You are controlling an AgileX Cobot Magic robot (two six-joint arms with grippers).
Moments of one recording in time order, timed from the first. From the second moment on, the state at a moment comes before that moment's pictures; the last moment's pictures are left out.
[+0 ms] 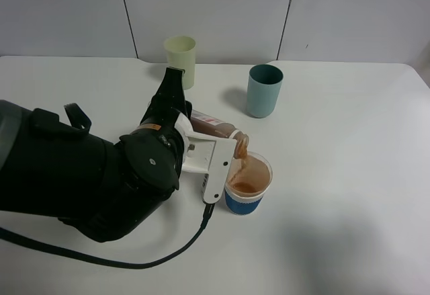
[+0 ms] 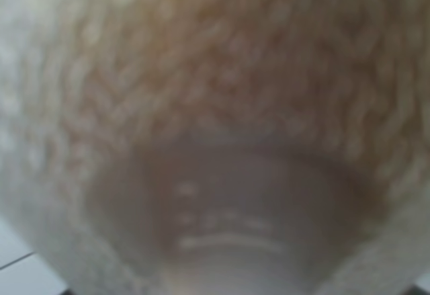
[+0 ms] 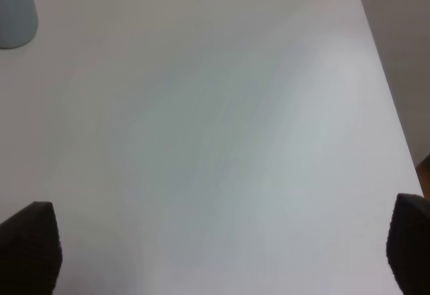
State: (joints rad) left arm -1.18 1.79 -0.80 -1.61 -1.02 2.53; right arm 0.00 0.00 -0.50 -0.02 1.07 -0.04
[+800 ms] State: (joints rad) left arm -1.18 1.79 -0.80 -1.58 -1.03 2.57; right arm 0.00 0.00 -0.50 -0.02 1.07 -0.04
